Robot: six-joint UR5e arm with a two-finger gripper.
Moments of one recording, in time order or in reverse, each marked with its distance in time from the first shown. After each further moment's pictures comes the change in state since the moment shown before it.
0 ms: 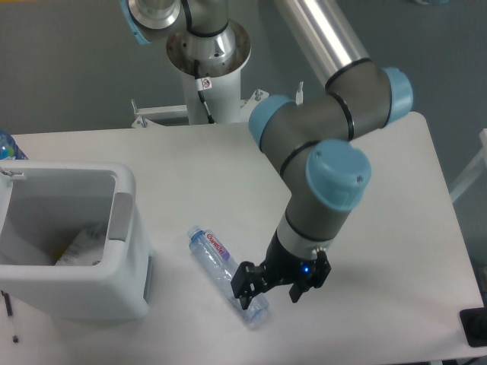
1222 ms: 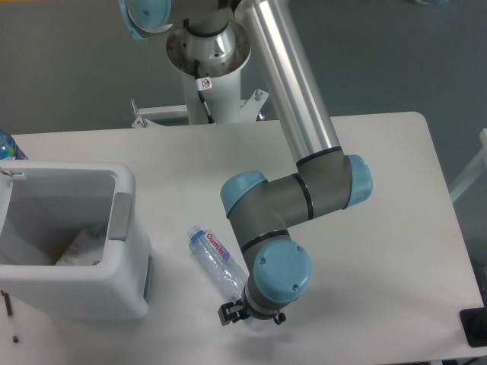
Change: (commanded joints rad) arm -0.089 -0.137 0.002 -0.025 0.235 -0.169
